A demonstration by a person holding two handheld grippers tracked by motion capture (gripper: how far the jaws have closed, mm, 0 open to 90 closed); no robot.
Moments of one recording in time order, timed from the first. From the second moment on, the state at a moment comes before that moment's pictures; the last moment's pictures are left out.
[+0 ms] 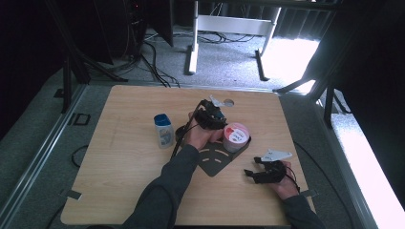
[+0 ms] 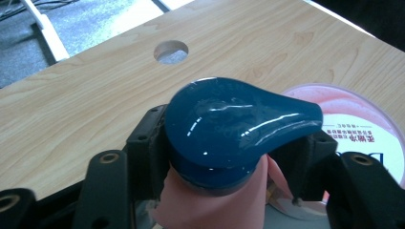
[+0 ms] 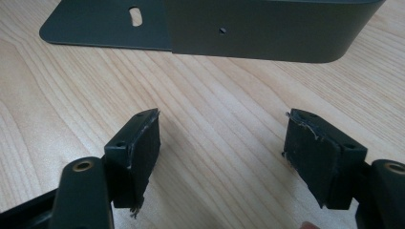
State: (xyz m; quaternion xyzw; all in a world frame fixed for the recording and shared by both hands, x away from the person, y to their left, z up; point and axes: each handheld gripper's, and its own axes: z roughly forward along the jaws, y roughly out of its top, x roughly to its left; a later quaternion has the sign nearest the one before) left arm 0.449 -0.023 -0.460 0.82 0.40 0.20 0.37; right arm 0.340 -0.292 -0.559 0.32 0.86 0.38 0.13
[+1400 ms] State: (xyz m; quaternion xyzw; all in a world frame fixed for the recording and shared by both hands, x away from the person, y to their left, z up) left arm 0.411 0.037 -0.444 0.83 0.37 0.17 0.38; right arm 0.340 -0.291 -0.559 0.31 0.86 0.38 0.14
